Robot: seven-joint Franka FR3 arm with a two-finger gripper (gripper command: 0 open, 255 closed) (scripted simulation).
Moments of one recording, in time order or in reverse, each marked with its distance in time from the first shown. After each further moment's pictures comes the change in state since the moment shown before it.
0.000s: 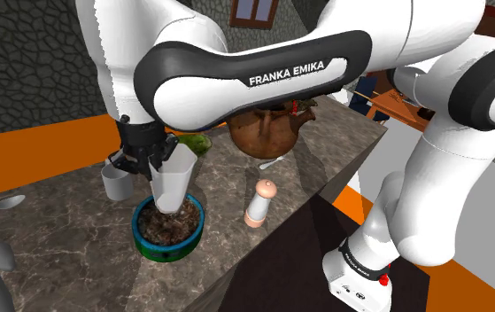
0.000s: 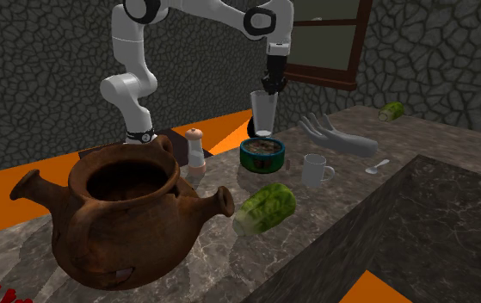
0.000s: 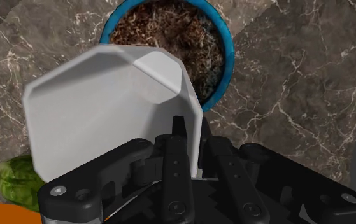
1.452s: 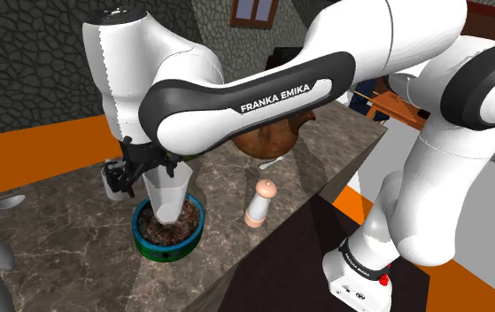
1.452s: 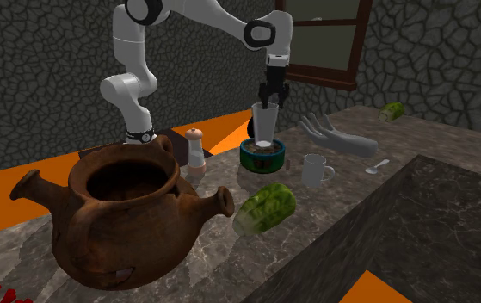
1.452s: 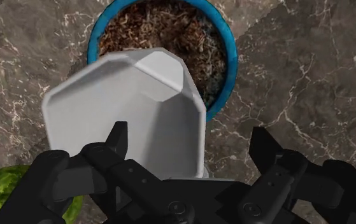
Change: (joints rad) arm 0.001 0.025 -0.004 -0.065 -0.016 0.087 0.019
